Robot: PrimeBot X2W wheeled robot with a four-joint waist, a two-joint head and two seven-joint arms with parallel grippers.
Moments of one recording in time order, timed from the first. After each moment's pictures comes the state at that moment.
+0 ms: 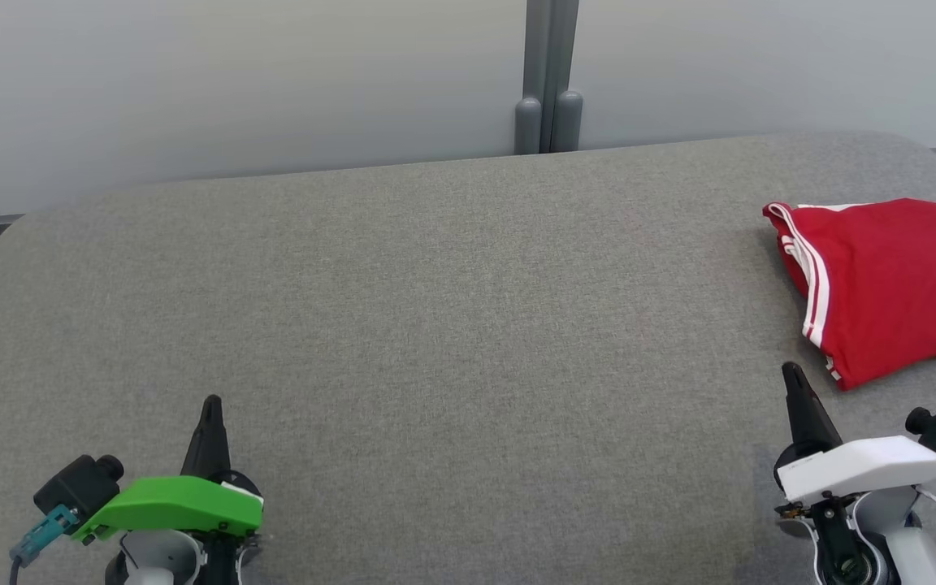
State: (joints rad) left arm -0.12 0.08 -0.08 0.36 -0.90 -0.04 -0.12; right arm -0.08 -0.05 -0.07 0.25 0.82 0.13 -0.04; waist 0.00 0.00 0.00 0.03
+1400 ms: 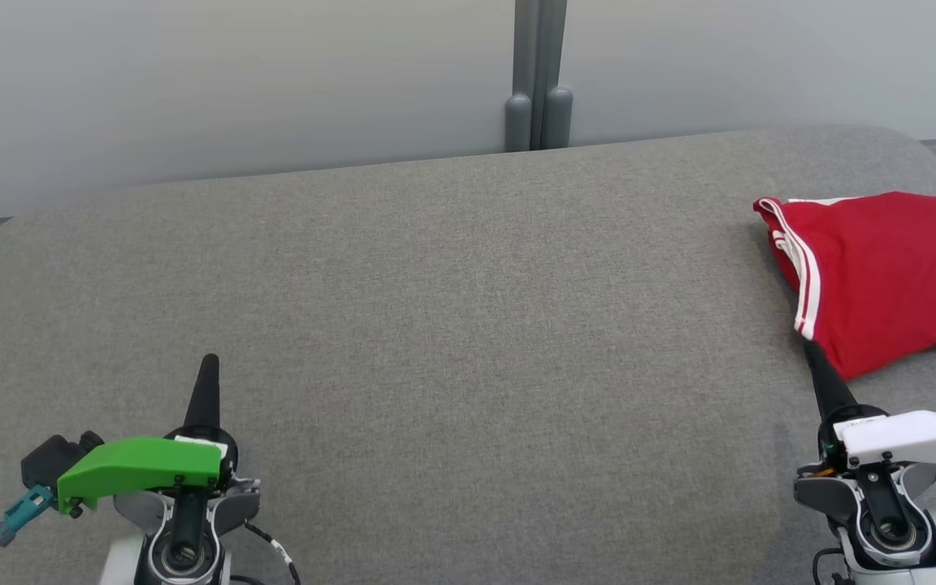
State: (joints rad) left arm -0.22 0.06 -0.03 0.40 -1.32 -0.09 -0.02; right arm -0.17 -0.05 -0.16 0.32 1.26 0.13 0.08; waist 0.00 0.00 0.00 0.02
